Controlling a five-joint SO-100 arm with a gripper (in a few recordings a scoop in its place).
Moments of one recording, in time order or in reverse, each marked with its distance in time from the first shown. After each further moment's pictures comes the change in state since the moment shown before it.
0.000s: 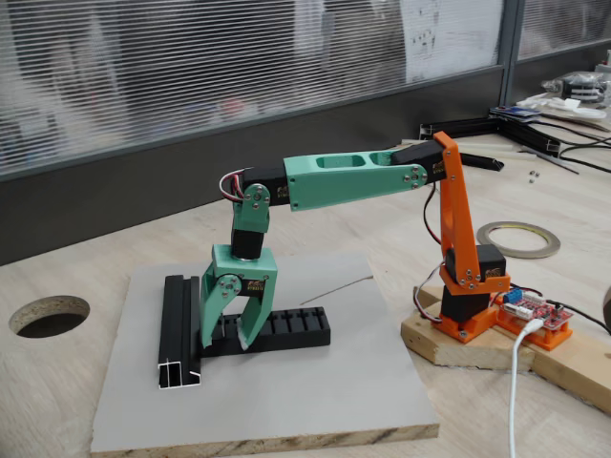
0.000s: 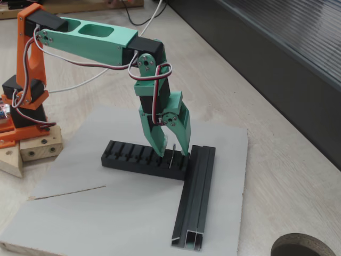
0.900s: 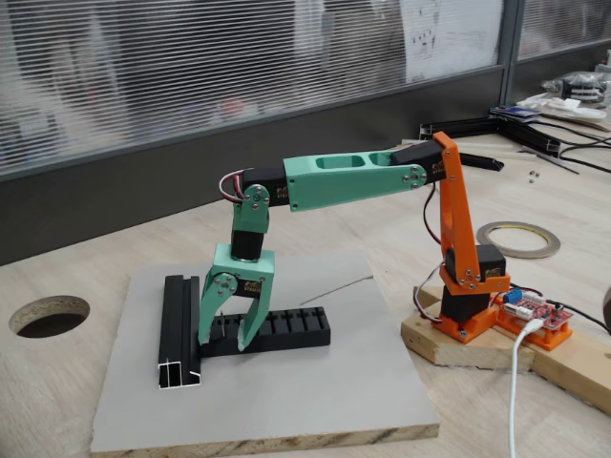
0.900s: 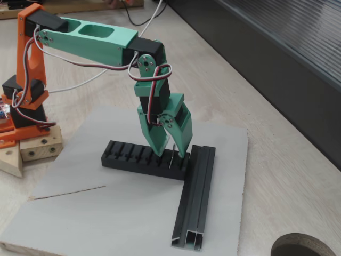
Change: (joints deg) arm 0.0 0.0 0.0 0.0 9.7
